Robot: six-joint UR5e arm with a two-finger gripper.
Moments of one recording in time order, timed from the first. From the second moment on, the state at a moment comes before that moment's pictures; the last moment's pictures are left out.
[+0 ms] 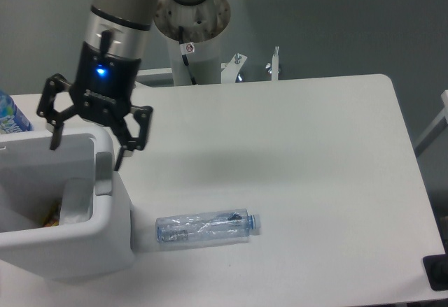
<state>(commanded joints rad) 2.27 -1.70 -1.53 -0.87 1.10 0.21</state>
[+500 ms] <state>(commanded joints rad) 2.40 -1.81 -1.56 -0.87 1.36 0.70</state>
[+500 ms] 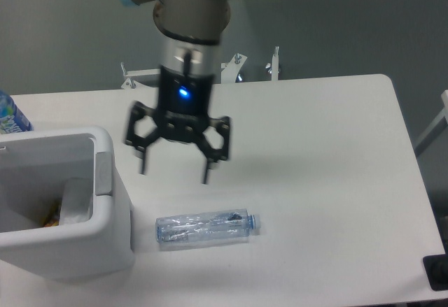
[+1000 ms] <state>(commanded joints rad) 2.41 -1.94 -1.66 -0.87 1.60 1.19</state>
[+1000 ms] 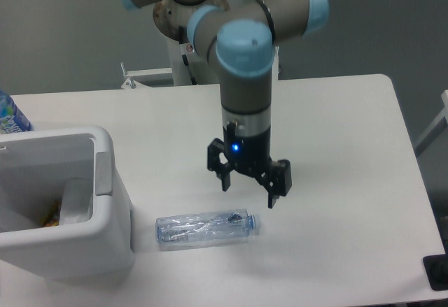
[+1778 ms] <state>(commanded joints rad) 2.41 -2.09 -1.62 -0.86 1.68 1.24</state>
